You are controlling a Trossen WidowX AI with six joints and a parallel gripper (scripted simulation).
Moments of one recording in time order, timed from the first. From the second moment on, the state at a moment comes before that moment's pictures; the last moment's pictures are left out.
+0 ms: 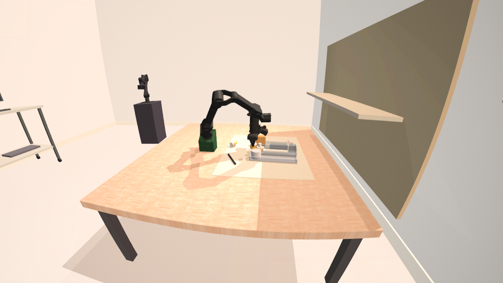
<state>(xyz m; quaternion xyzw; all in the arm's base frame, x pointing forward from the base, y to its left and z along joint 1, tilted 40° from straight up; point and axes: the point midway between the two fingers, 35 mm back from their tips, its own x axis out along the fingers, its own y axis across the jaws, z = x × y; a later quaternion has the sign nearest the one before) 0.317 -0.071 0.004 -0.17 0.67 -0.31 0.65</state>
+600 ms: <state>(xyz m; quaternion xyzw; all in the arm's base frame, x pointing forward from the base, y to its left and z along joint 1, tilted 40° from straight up) 0.324 -0.072 0.006 -0.17 0.67 -0.31 0.65</state>
